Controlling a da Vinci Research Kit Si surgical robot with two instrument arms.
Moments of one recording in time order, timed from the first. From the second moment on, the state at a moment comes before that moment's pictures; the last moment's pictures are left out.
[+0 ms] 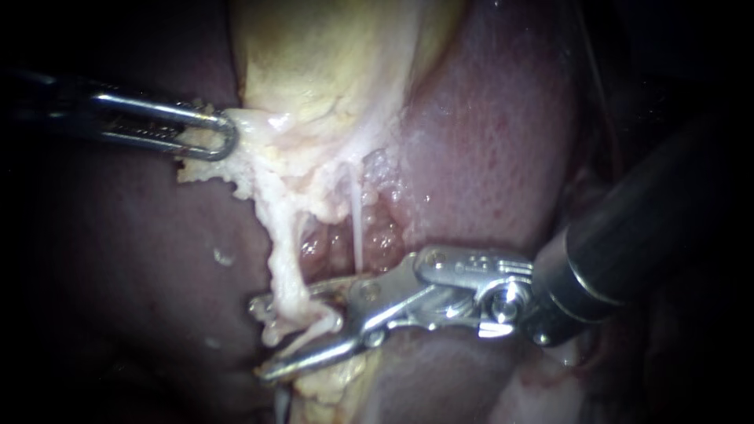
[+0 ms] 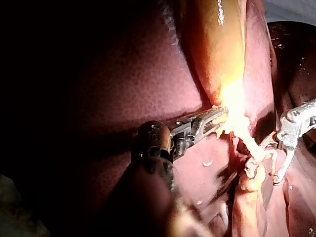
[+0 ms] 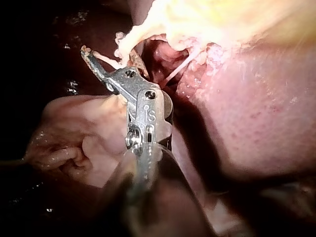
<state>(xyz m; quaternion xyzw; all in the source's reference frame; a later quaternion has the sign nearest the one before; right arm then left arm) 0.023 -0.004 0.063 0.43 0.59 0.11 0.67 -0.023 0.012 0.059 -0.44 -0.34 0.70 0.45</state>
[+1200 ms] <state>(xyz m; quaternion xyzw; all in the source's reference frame) 0.022 -0.003 0.064 0.43 0.59 0.11 0.67 -0.023 0.012 0.059 -0.44 -0.34 0.70 0.45</state>
